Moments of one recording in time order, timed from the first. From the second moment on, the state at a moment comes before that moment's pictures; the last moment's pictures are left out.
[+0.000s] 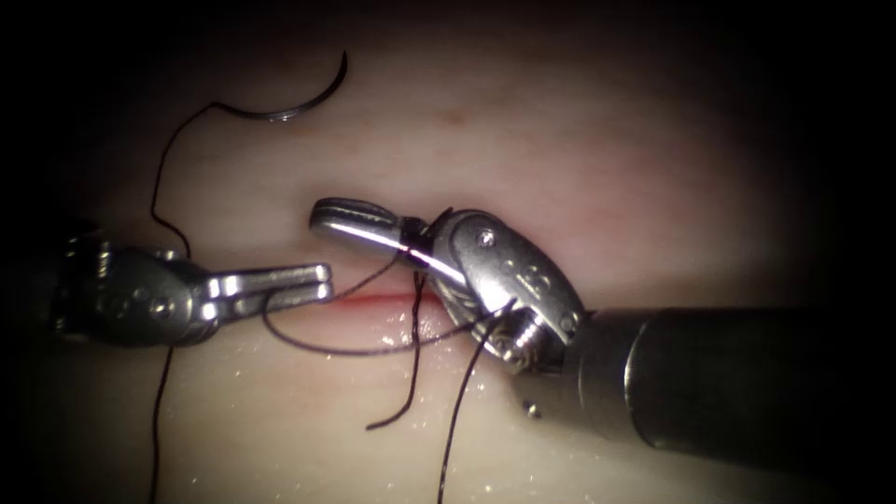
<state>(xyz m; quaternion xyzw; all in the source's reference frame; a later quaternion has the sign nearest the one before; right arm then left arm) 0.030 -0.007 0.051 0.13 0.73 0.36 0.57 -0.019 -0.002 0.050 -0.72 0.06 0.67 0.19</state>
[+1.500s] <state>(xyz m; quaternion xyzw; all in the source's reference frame) 0.032 -0.011 0.051 0.37 0.56 -0.07 0.74 -0.022 -0.002 0.058 -0.71 -0.06 0.67 0.21</state>
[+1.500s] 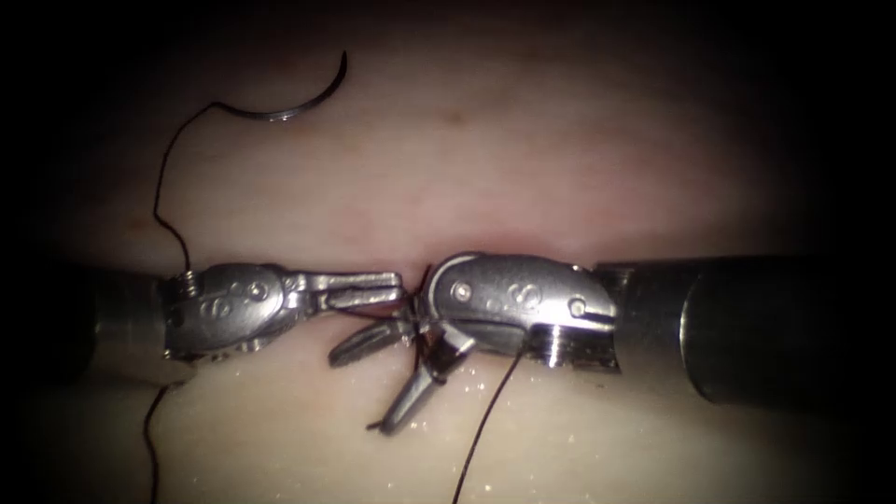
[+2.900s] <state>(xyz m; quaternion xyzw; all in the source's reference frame) 0.029 -0.007 0.053 0.32 0.55 -0.02 0.77 -0.019 -0.010 0.056 -0.70 -0.07 0.68 0.18</state>
